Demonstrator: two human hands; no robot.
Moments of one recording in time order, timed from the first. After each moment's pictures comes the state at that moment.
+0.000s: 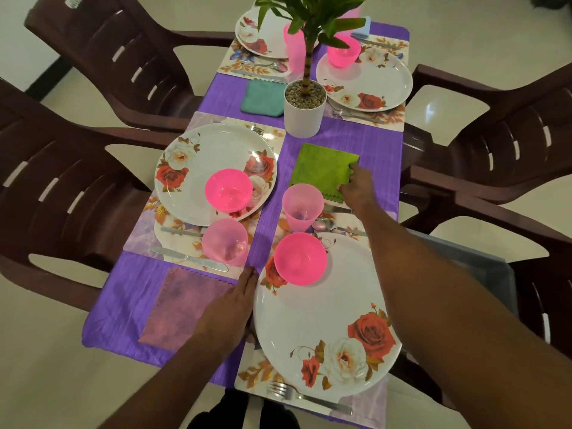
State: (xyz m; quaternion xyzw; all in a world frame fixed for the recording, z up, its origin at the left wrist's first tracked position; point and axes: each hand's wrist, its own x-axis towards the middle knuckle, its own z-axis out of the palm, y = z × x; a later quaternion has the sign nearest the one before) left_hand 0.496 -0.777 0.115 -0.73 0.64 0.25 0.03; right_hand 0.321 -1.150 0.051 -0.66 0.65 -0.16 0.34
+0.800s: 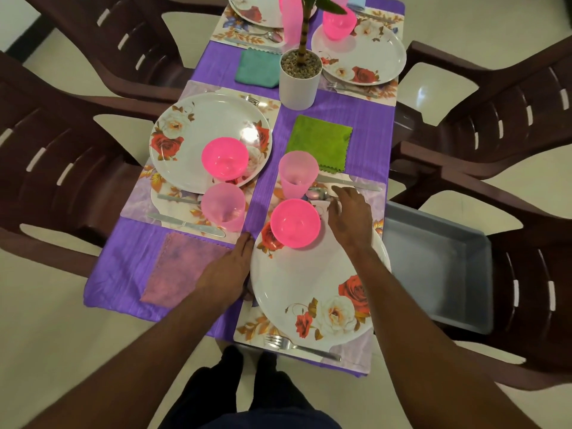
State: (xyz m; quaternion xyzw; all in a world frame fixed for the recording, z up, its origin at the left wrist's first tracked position) left_hand 0.496 -0.777 0.108 -0.74 0.63 0.24 0.06; right_hand 0.280 -0.971 0.093 -0.78 0.58 -0.19 0.15
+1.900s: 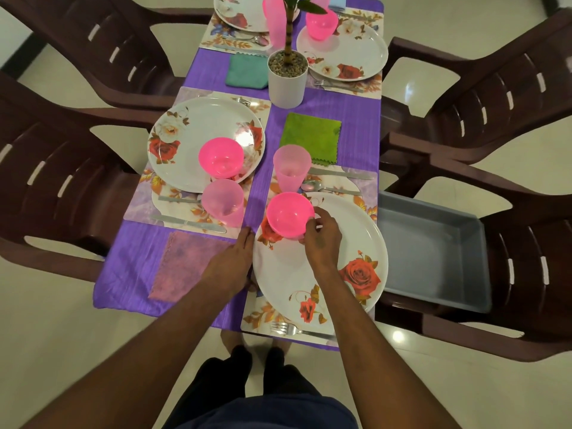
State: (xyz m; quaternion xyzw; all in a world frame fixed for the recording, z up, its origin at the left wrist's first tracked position) left_hand 0.496 -0.778 0.106 -0.72 0.66 0.21 0.09; right_hand 0.325 -0.872 0.108 -0.49 0.68 -0.32 0.44
